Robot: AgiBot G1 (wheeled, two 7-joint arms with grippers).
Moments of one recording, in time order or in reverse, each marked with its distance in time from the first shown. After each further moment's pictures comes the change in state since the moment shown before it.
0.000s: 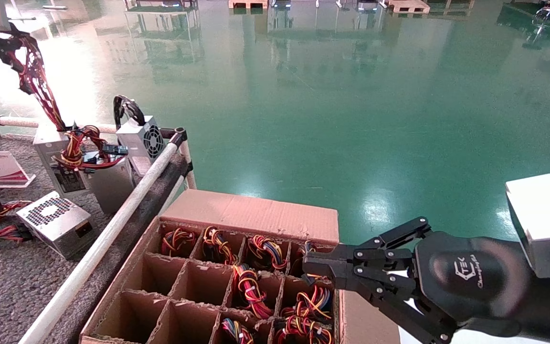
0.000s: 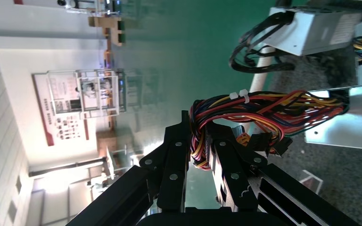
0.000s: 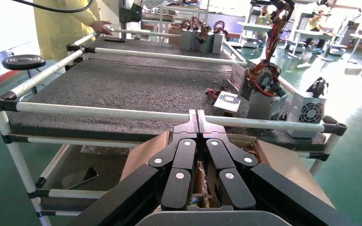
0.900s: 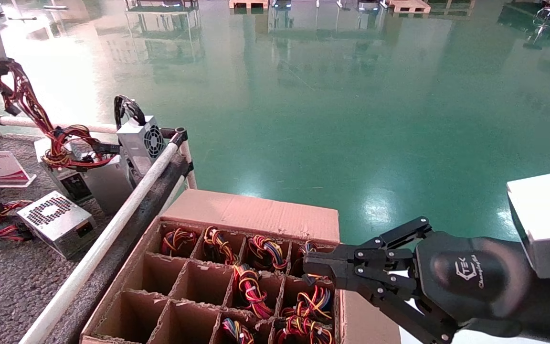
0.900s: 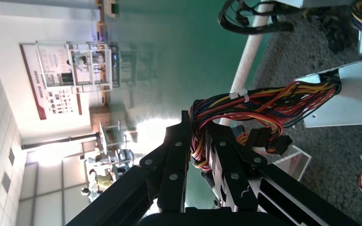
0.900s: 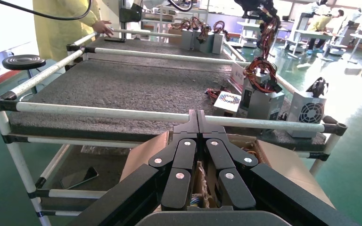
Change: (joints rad) left arm 0.069 -0.004 0.004 0.073 0.001 -0.114 0.019; right arm 0.000 0.000 0.000 0.000 0.000 0.000 0.000
